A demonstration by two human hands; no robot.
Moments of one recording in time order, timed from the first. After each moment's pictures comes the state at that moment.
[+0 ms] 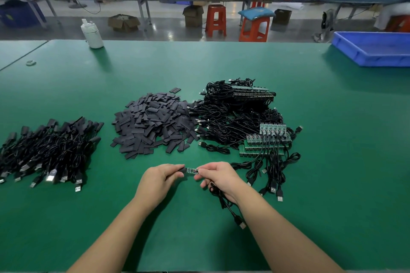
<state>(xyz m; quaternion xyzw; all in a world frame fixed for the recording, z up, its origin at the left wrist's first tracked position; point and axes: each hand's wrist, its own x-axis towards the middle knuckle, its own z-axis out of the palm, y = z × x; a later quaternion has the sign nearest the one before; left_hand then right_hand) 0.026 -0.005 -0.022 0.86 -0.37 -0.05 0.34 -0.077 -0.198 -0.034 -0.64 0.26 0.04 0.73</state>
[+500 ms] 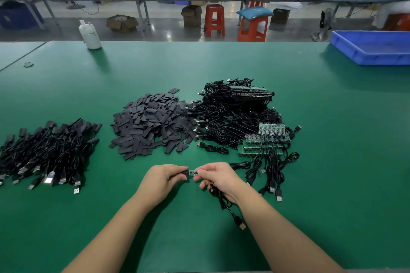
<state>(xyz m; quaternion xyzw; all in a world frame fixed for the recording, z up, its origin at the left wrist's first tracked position) 0.032 -0.013 -0.018 0.85 -0.44 -0.08 0.29 -0.079 -0.196 -0.029 -0.62 0.26 0.05 0.74</state>
